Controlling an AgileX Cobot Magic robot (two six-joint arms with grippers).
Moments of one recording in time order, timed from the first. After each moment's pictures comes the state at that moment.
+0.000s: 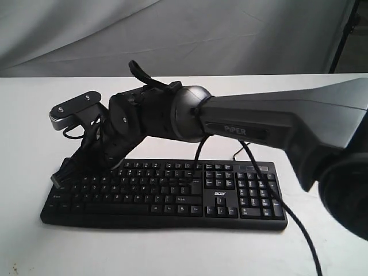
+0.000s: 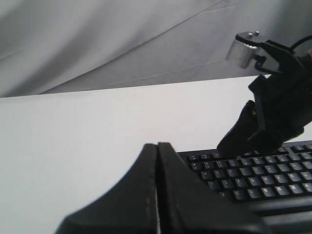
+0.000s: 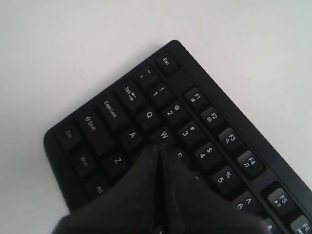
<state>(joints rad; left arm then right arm) -0.17 0.01 0.00 0.04 0.26 -0.02 0.89 2.25 -1.72 0.26 0.52 -0.15</state>
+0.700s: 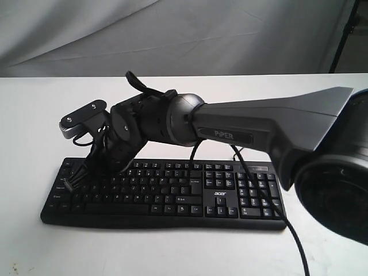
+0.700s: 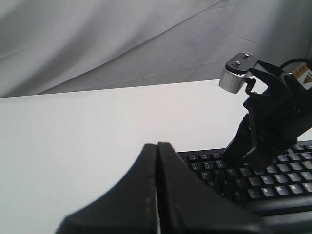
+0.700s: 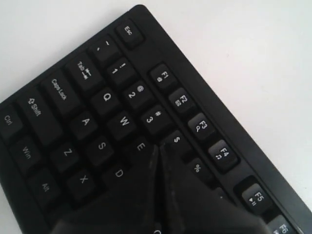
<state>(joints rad) -0.17 0.01 0.00 0.04 0.26 -0.02 0.87 2.32 -1.76 0.15 0.55 -0.10</state>
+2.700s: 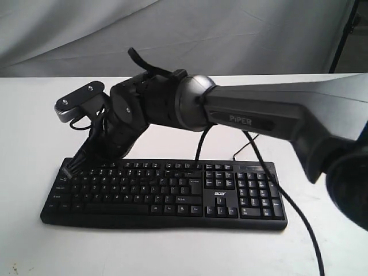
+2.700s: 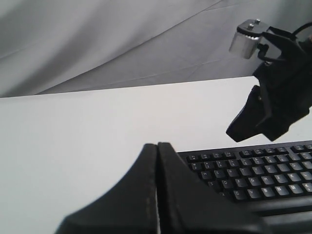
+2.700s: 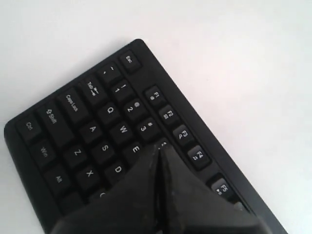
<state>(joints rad) -0.17 0.01 0.00 0.04 0.26 -0.02 0.87 2.24 -1.76 0.10 0.60 -0.10</state>
